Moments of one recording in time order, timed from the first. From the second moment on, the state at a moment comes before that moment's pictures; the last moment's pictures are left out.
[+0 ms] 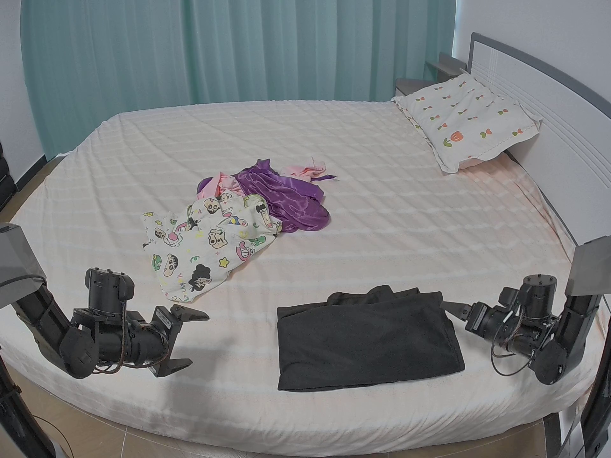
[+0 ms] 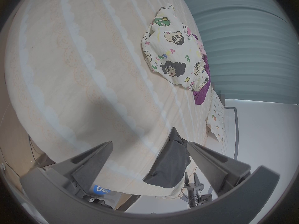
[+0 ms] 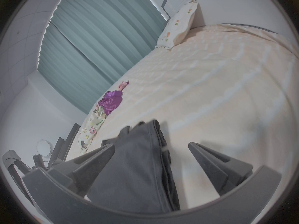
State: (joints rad) left arm -0.14 1.92 -0.42 -0.75 -0.40 -1.19; right arm 0.14 2.16 -0.26 -1.44 0.20 0.59
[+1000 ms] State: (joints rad) left arm -0.16 1.93 -0.42 -0.75 -0.38 -1.19; right arm 0.13 2.34 -0.62 -1.34 0.24 0.70
